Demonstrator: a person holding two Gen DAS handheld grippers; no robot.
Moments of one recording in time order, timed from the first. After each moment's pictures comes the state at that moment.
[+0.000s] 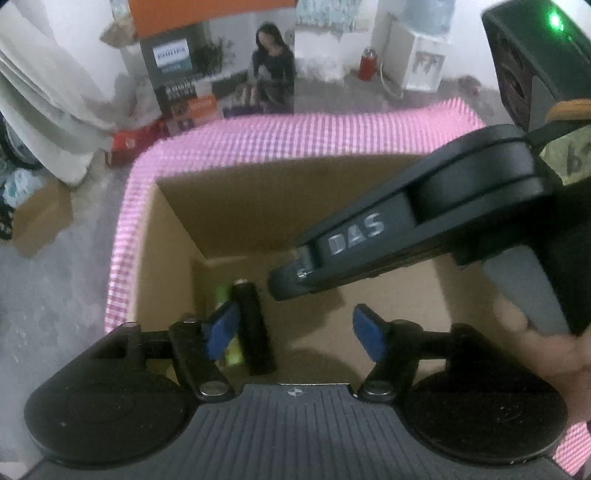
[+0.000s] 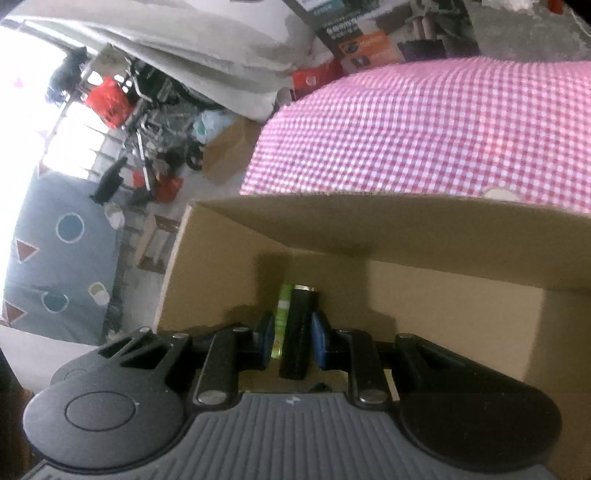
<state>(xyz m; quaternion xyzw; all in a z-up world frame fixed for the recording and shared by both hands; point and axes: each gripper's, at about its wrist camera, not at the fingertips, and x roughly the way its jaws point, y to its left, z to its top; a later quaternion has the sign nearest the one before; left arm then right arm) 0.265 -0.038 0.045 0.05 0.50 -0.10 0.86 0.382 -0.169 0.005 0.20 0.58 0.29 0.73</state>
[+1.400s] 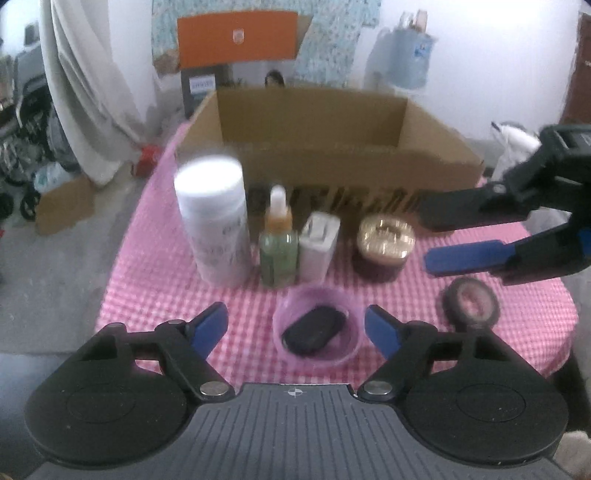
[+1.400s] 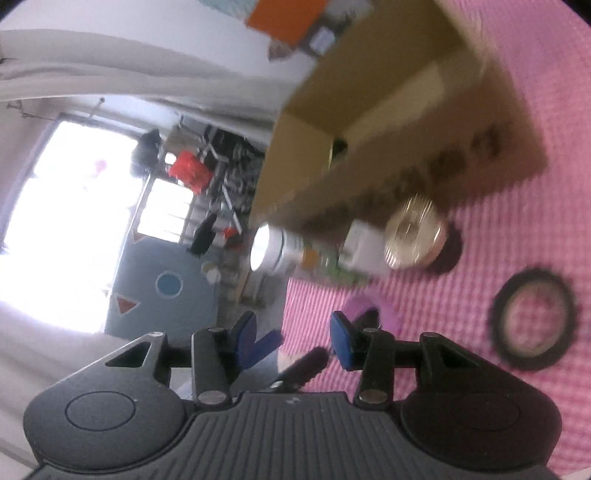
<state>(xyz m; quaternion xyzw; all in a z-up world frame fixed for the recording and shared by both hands) 0.027 -0.017 0.018 0.01 0.41 -0.10 0.91 0.102 -0.260 -0.009 0.40 0.48 0.33 0.71</state>
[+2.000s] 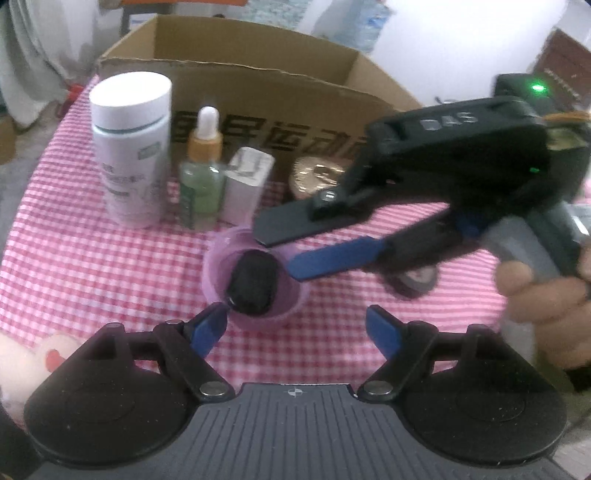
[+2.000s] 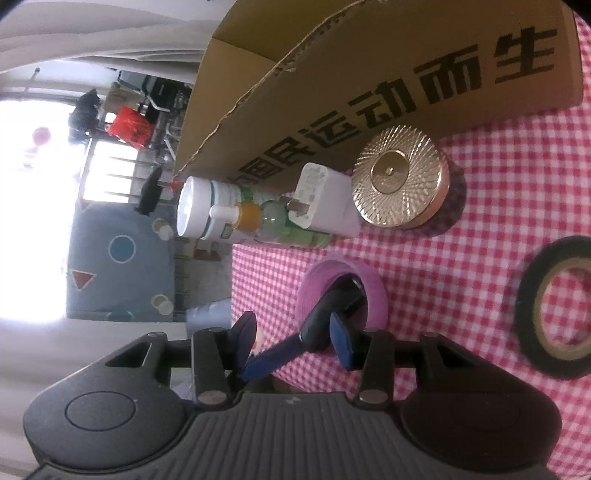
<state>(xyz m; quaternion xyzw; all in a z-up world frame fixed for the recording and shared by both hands) 0.030 -0.014 -0.008 -0.07 0.47 -0.22 0.85 0.131 -0.211 -0.047 0.35 0.59 0.28 0.68</state>
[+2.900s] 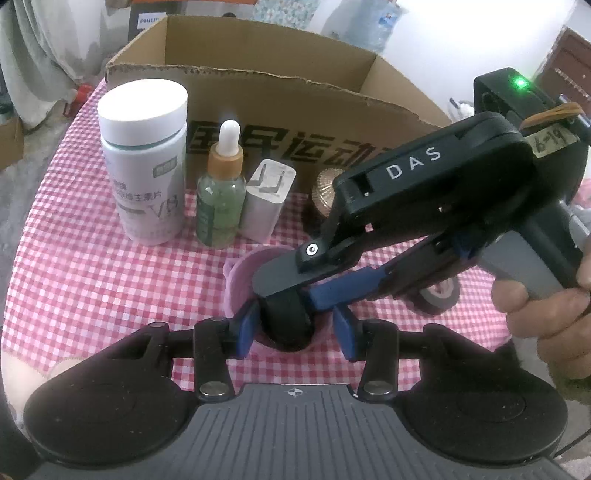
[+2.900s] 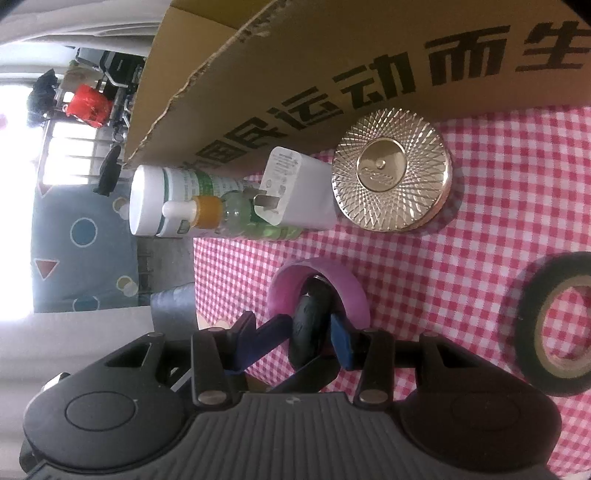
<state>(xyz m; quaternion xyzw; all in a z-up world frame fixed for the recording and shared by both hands) 0.047 -0.011 -0.010 -0.06 0.48 -0.20 0.85 0.156 -0.176 -0.060 0.31 0.65 0.24 0.65</state>
